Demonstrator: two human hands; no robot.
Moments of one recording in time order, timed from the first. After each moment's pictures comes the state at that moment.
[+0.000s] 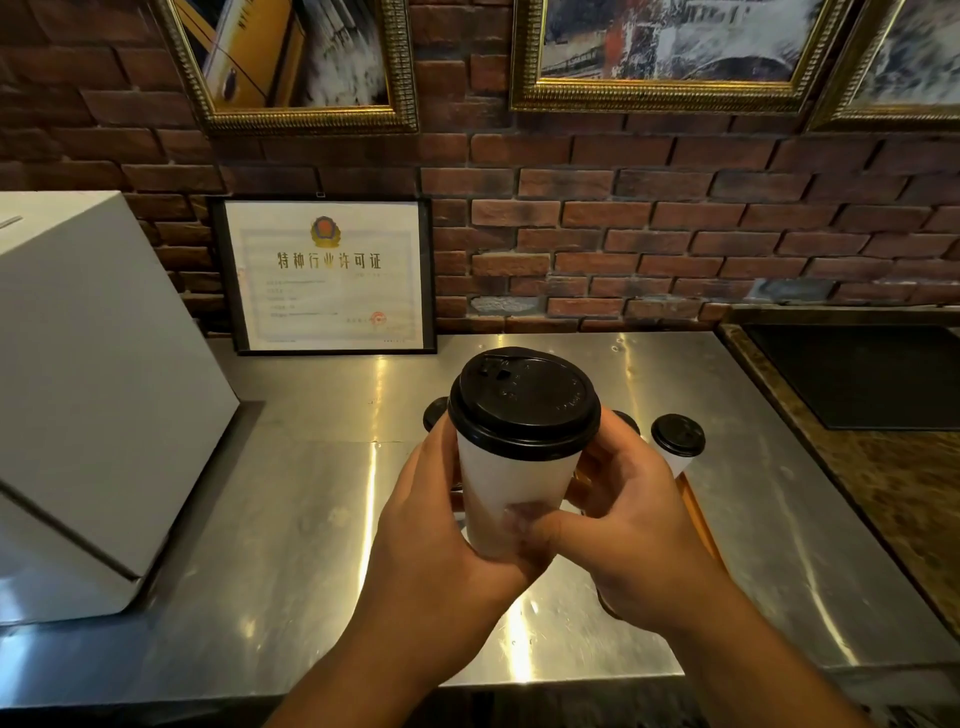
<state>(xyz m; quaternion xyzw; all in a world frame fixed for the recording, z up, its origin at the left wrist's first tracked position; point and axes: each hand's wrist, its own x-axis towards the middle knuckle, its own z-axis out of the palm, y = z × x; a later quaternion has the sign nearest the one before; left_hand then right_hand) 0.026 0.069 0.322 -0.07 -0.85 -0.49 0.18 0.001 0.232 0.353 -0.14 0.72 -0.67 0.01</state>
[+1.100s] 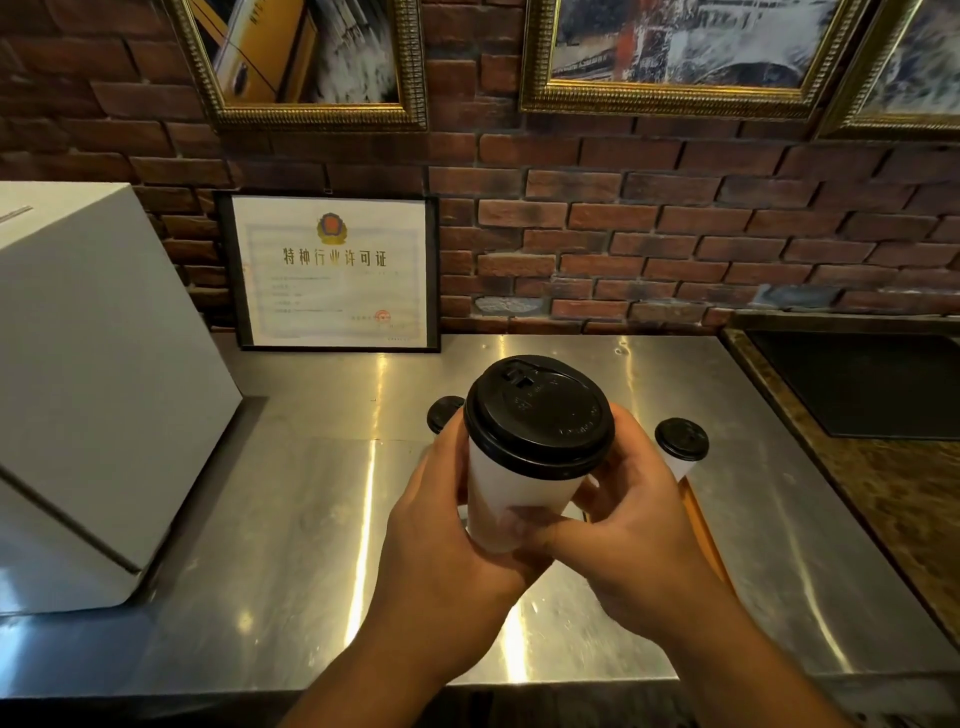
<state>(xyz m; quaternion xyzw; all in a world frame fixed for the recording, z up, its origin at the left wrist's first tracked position) 0.025 0.068 0.316 -0.07 -0.83 -0.51 0.19 -0.002 0.222 0.342 -0.16 0.70 -0.69 -0.05</state>
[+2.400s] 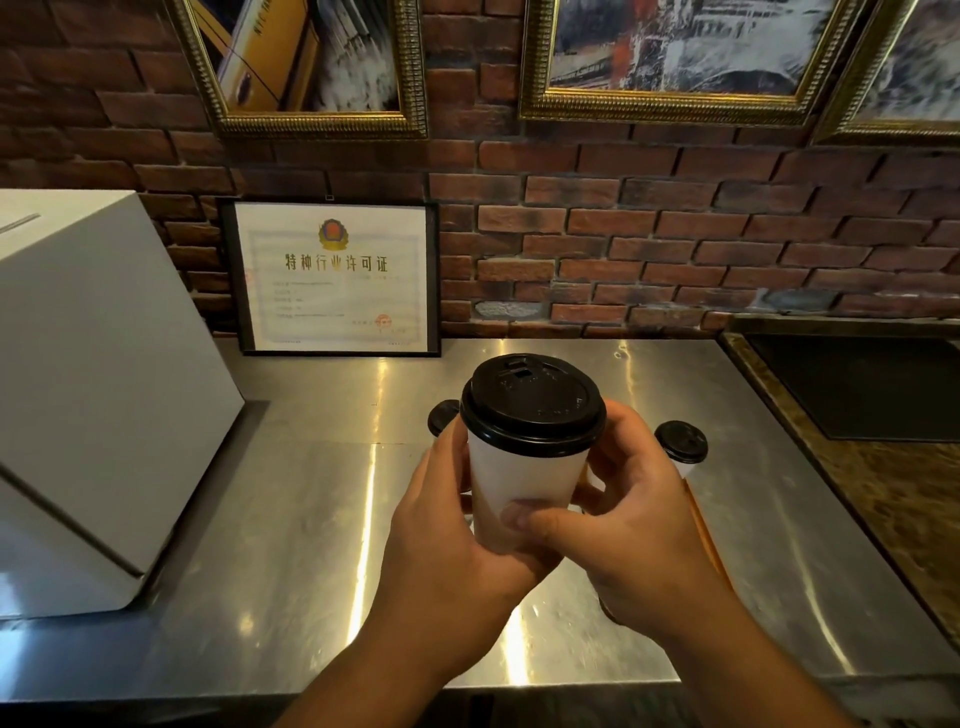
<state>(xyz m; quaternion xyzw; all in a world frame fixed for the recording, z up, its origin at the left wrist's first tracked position) 0.025 0.070 0.320 -0.06 -0.83 -0.53 0.18 0.003 0.226 0.349 -0.14 0.71 -0.69 -0.06</state>
